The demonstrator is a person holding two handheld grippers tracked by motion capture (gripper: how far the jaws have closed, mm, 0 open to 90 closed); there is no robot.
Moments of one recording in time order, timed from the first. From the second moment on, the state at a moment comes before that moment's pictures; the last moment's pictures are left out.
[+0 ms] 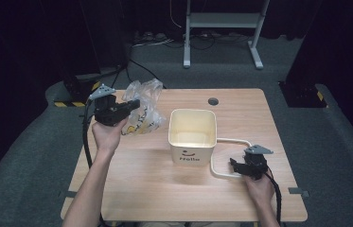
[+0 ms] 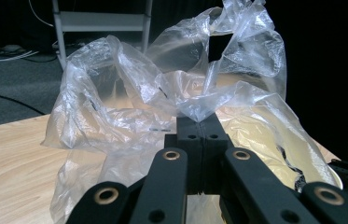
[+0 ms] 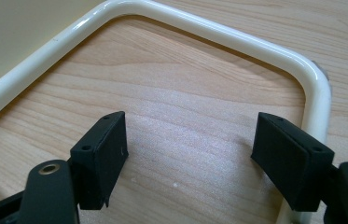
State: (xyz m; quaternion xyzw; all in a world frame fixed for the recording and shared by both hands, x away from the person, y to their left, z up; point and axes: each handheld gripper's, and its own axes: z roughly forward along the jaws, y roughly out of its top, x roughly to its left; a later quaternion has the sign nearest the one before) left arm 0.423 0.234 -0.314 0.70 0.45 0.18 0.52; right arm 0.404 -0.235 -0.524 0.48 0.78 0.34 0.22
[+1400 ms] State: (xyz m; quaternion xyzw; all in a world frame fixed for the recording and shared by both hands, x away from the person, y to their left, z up) left arm 0.420 0.245 -0.353 0.70 0.48 0.20 0.49; right arm 0.404 -0.235 -0.524 0.48 0.78 0.34 0.22
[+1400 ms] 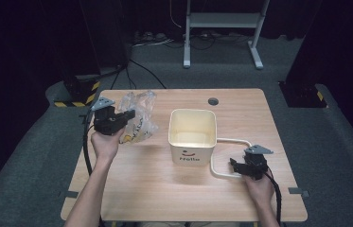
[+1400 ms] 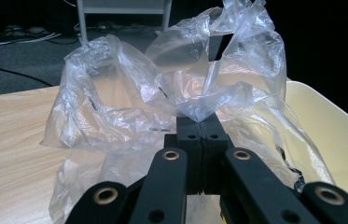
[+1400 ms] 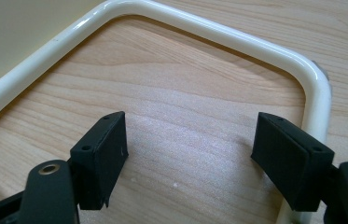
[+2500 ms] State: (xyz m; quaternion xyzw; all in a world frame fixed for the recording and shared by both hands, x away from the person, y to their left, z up) left arm 0.433 0.225 -0.377 0.72 0.48 0.20 0.46; right arm 0.404 -0.235 -0.524 0.48 0.78 0.34 0.22
